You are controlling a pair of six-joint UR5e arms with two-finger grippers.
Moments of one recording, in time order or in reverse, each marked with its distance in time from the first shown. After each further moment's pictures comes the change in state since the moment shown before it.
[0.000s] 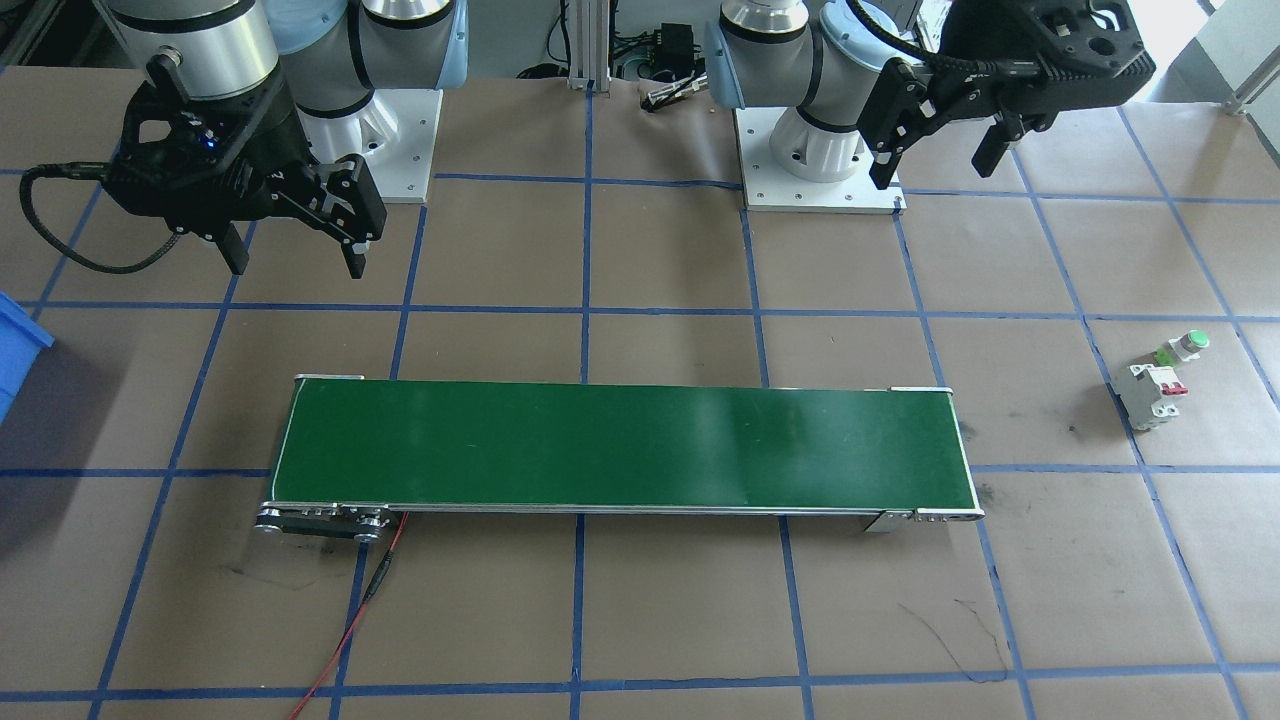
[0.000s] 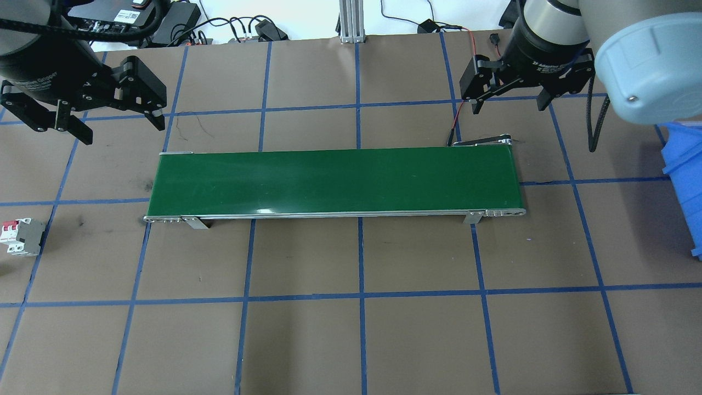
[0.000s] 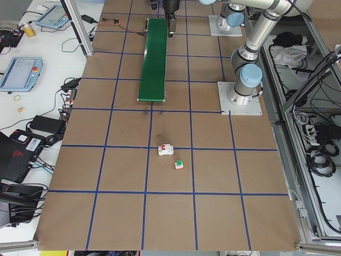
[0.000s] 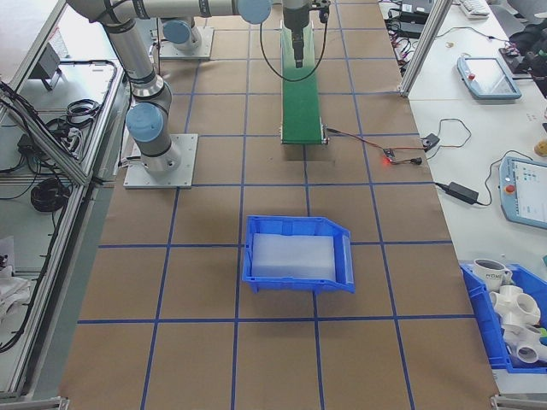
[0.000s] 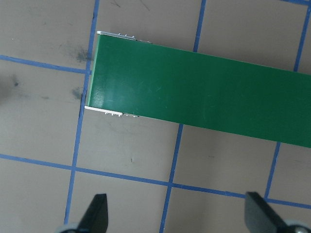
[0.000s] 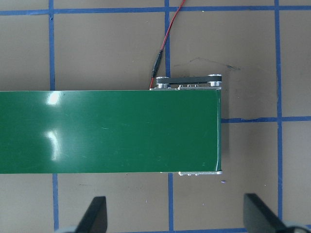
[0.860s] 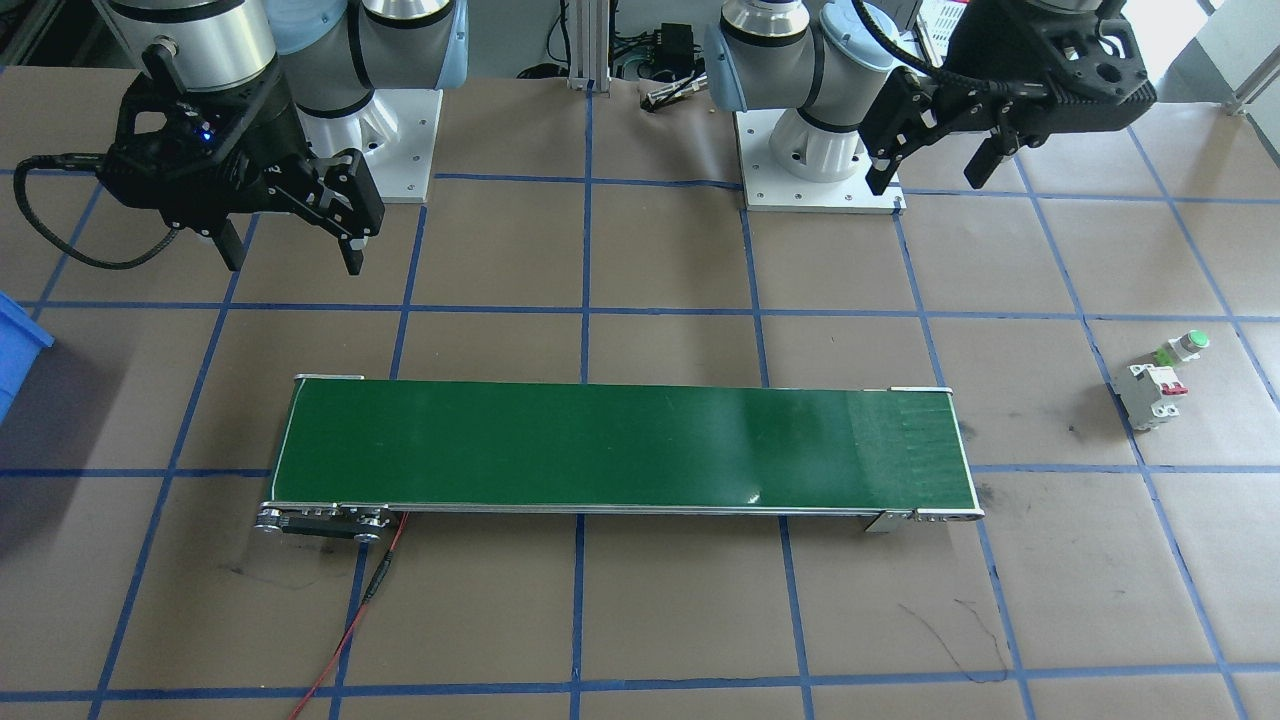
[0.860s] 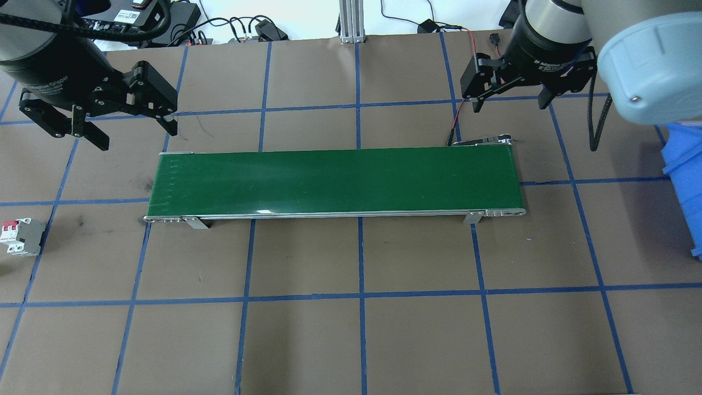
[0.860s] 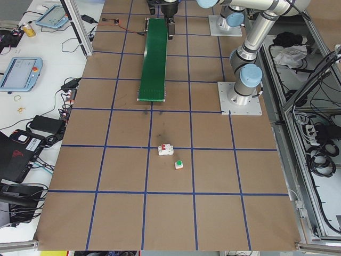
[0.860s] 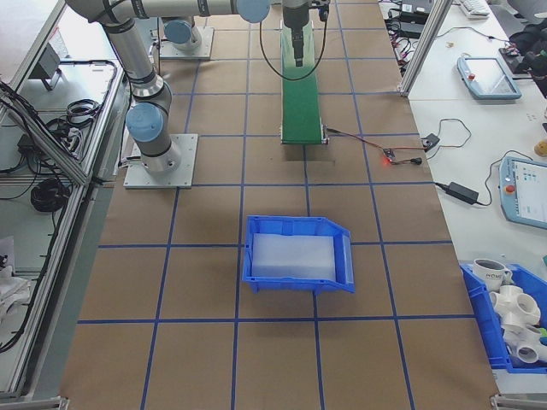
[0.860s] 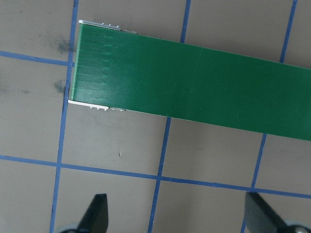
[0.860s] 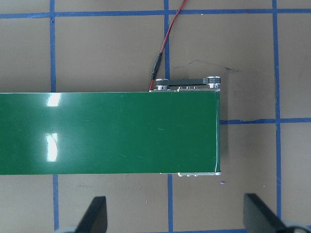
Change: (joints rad) left arm 0.047 -0.011 0.001 -0.029 -0.070 0.042; right arm -0.001 -0.006 -0.002 -0.001 -0.001 -0.001
